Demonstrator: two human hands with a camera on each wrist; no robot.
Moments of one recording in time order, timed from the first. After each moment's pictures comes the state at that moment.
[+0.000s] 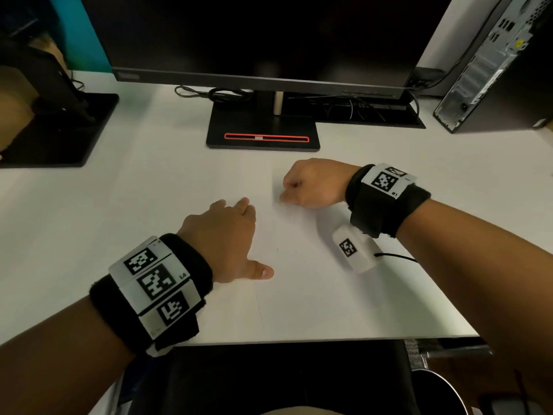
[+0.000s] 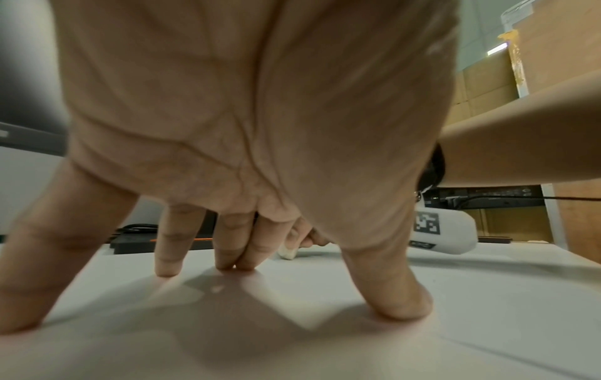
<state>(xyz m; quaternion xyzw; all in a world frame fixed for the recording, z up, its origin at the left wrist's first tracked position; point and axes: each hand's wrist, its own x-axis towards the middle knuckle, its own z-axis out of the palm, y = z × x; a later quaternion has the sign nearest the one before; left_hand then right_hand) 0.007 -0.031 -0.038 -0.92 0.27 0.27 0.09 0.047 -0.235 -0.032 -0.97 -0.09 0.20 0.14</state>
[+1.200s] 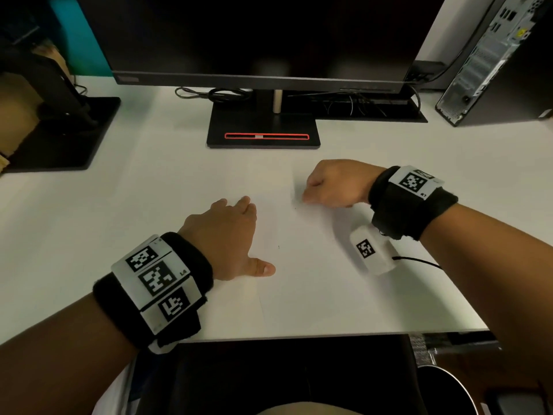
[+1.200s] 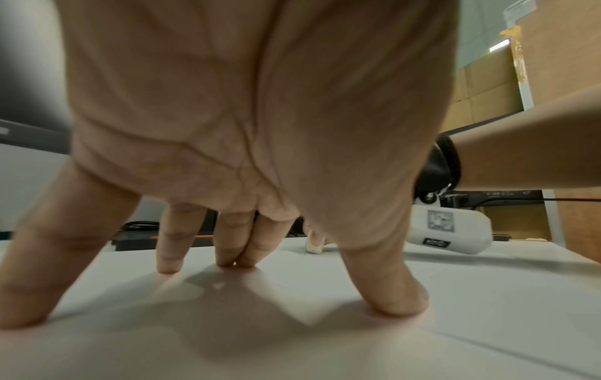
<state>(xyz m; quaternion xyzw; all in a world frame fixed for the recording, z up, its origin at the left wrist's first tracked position) 0.007 -0.031 -0.039 -0.92 0.28 0.27 0.10 0.031 -0.261 -0.035 -0.96 -0.02 0.21 0.16</state>
